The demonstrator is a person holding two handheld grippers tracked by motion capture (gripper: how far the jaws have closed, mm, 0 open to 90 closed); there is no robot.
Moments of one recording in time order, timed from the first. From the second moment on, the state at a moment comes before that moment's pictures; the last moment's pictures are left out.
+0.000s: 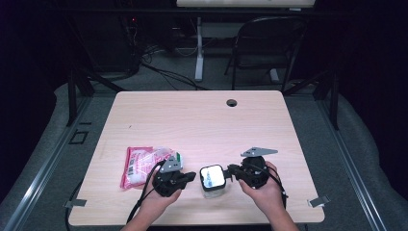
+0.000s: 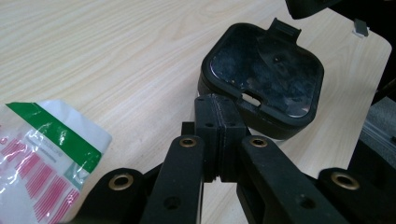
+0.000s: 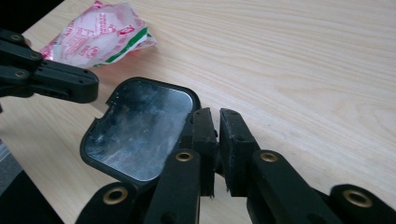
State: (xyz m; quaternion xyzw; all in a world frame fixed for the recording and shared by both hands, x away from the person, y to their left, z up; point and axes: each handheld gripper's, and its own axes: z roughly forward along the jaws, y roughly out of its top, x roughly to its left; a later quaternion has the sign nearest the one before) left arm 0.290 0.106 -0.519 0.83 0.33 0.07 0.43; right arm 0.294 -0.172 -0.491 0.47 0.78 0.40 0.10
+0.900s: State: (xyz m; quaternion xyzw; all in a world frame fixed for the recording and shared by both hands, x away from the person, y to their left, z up) left arm 0.280 0.095 -0.528 0.86 0.30 0.04 0.42; right arm 0.294 -0.170 -0.498 0.47 0.78 0.41 0.09
